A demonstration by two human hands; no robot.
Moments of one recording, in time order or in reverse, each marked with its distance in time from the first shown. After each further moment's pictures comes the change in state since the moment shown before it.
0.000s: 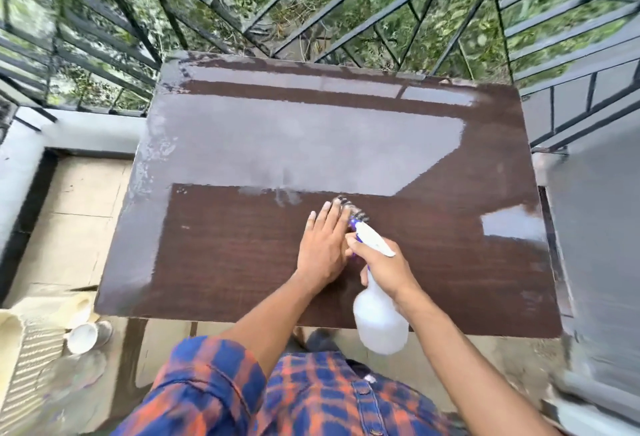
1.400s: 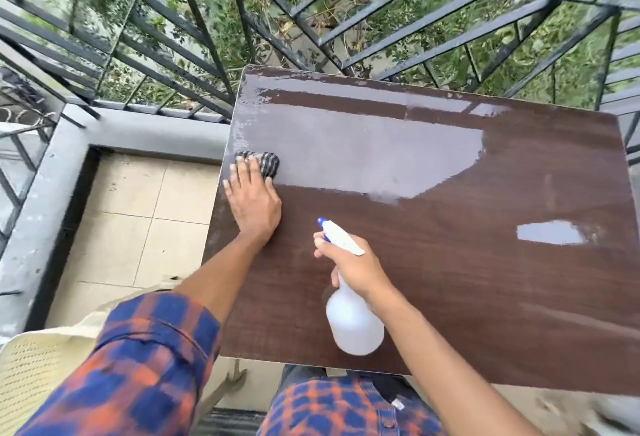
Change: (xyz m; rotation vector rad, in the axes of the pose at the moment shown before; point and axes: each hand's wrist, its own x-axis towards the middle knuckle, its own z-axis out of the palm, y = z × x) left_hand 0.044 -0.297 -0.108 -0.053 0.406 -0.608; right_hand 0.049 -0.095 0.205 0.013 -0.198 0.033
